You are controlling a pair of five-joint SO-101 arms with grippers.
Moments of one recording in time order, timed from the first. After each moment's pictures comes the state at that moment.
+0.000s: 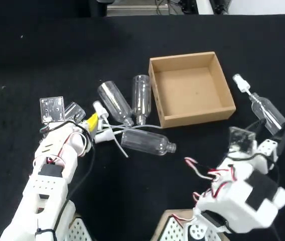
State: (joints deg) left arm 0.2 -55.3 86.4 7.0 9.5; right arm 41.0 0.5 90.3 -78.5 32.7
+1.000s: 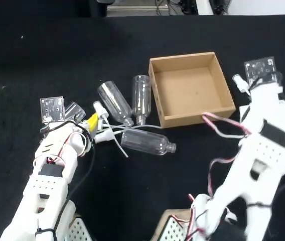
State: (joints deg) left arm 0.2 -55.3 86.4 7.0 9.5; right arm 32.6 -29.8 39.7 44.1 40.2
